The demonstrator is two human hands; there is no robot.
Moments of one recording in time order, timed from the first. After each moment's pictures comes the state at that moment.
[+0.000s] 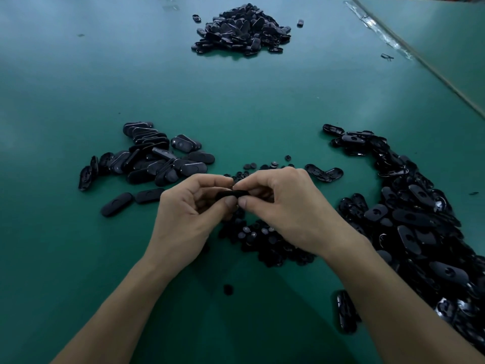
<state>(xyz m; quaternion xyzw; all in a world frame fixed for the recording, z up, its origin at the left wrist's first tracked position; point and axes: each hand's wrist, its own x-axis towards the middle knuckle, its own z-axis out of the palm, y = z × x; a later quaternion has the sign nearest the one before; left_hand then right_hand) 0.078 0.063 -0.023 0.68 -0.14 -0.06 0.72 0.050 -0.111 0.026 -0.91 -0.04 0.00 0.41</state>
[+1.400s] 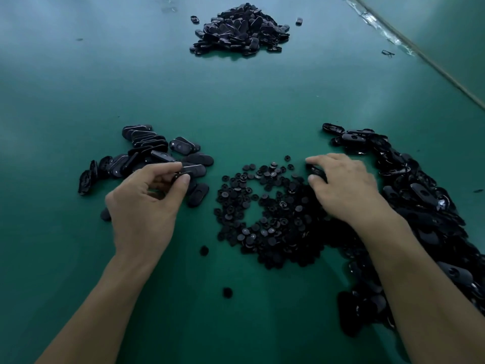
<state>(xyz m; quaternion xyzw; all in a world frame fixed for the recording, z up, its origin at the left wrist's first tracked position) 0.102 0.093 -0.027 0.84 -0.08 0.21 0.50 0.063 -0.181 0.013 -0.97 0.19 0.06 0.12</state>
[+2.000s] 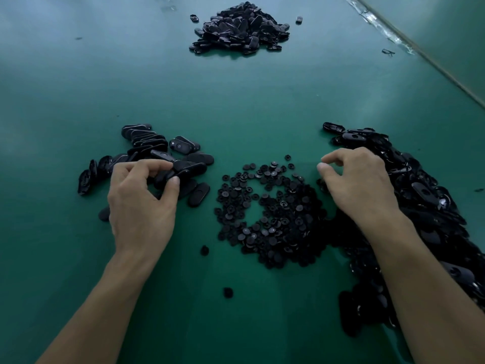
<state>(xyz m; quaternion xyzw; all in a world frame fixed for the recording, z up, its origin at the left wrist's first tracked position) 0.107 0.096 -0.029 0.89 -0.01 0.19 0.41 0.060 -0.192 0.010 -0.96 0.23 -0.08 0.17</state>
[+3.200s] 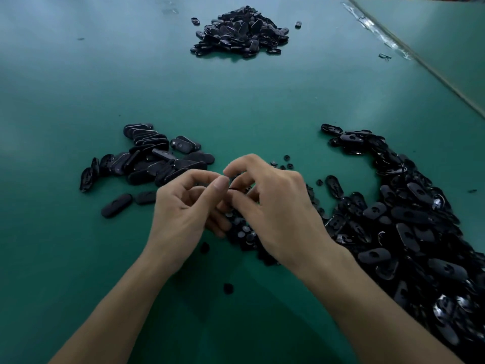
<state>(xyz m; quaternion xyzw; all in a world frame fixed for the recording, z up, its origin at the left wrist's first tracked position) 0.075 0.064 -0.011 0.65 -0.10 -0.08 0.75 0.038 -0.084 0.030 -0.92 -0.05 -0.13 0.38</state>
